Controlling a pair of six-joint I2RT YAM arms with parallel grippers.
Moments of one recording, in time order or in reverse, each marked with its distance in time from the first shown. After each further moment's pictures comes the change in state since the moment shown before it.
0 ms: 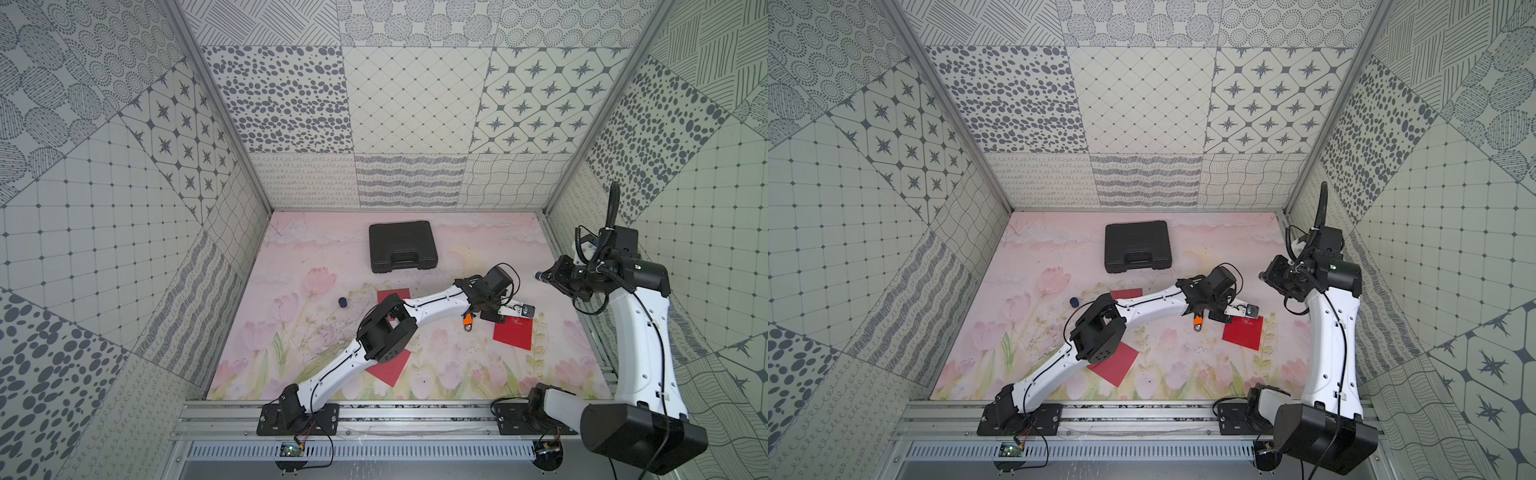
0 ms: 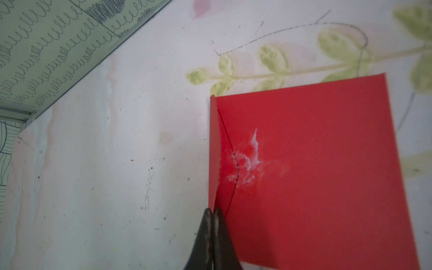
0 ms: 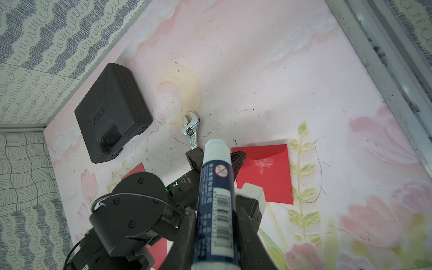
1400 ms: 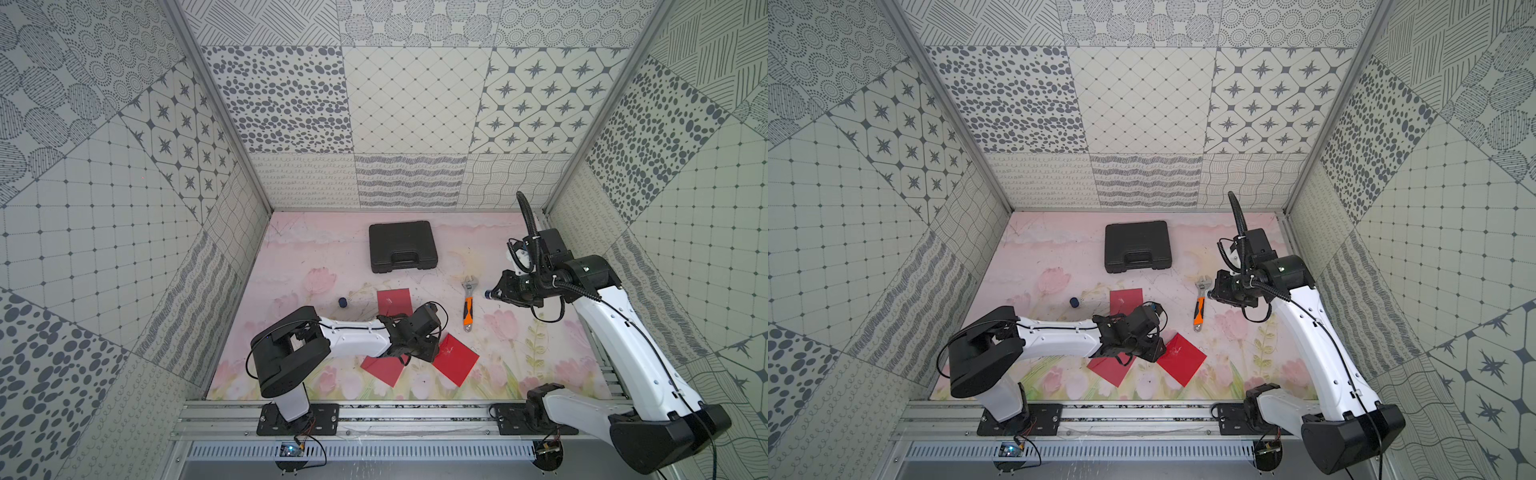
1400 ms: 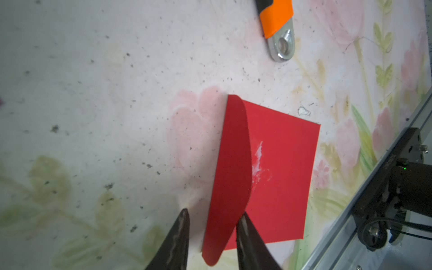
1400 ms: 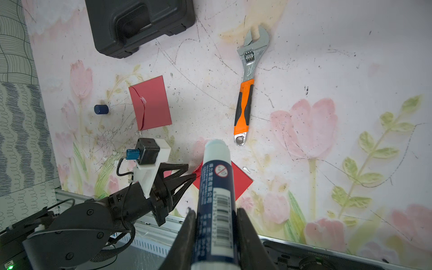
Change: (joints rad) left arm -0.005 -0.874 -1.354 0.280 -0.110 -1.511; right arm 0.578 0.003 -0.015 -0.068 0.106 0.129
